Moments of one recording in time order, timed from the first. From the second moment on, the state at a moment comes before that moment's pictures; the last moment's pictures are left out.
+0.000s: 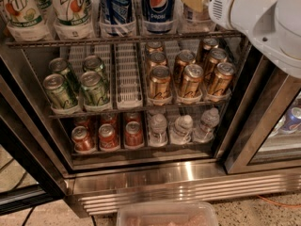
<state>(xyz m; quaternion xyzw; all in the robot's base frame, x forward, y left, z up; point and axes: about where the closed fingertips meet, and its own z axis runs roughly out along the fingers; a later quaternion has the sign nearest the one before) 0.618 -0.119 1.106 -0.21 0.68 0.05 0.71</state>
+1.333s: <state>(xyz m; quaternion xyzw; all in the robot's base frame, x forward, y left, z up) 0.570 -0.148 1.124 -0.19 0.69 0.09 0.69</state>
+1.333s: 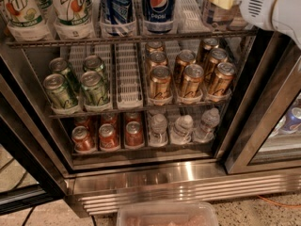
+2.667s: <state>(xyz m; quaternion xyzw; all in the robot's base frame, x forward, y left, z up) 0.514 -0.131 1.068 -0.26 0.72 0.11 0.64</state>
